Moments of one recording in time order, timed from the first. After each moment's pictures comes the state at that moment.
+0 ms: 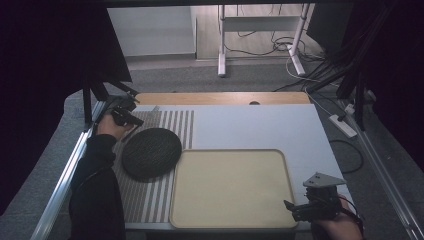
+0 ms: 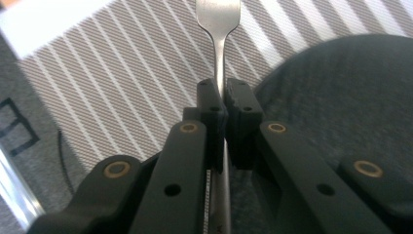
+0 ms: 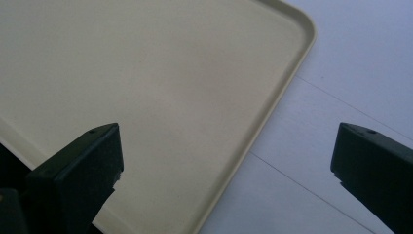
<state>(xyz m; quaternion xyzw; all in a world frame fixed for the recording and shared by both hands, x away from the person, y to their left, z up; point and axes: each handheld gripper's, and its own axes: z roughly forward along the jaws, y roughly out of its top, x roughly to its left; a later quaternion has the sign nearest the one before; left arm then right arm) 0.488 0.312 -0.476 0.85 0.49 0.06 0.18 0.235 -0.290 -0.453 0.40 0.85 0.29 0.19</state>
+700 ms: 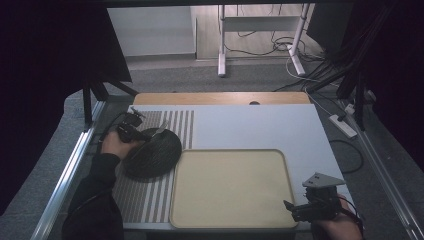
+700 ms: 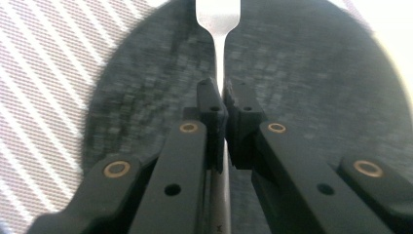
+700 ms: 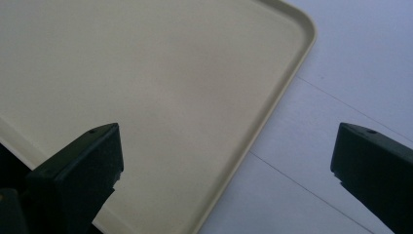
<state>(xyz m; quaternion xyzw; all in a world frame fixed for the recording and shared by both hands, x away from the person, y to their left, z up) 0.432 0.279 -0.483 0.85 0.47 0.02 0.22 0.235 -0.289 -0.453 0.39 0.85 0.29 0.19</state>
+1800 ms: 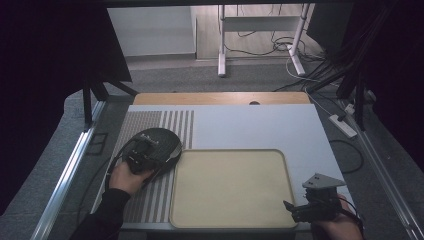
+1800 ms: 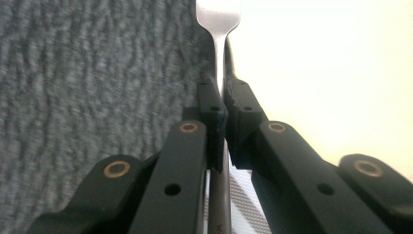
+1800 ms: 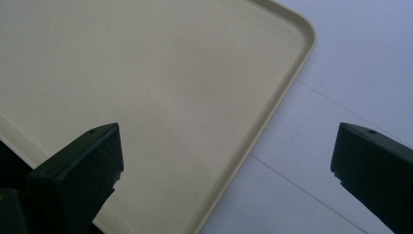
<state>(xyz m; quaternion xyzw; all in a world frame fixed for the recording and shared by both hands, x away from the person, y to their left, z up) 0.330 0.213 -0.475 0.85 0.47 0.00 0.25 0.233 -0.288 -0.452 0.39 0.85 0.29 0.20</state>
